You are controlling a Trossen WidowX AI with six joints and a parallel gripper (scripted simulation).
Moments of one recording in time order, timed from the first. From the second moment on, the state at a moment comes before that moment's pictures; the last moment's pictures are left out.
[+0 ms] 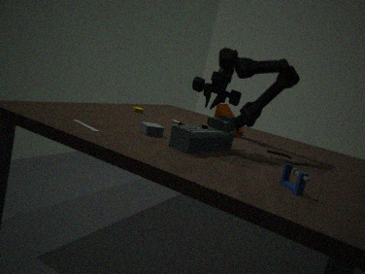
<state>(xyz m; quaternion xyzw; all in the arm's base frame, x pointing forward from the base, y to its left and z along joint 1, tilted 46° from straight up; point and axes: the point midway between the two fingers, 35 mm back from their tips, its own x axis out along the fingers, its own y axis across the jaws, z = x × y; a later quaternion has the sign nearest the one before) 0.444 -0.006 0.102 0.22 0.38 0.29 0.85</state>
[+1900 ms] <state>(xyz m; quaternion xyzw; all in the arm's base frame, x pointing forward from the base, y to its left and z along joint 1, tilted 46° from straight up) 0.444 -0.006 0.102 0.22 0.38 0.29 0.85</state>
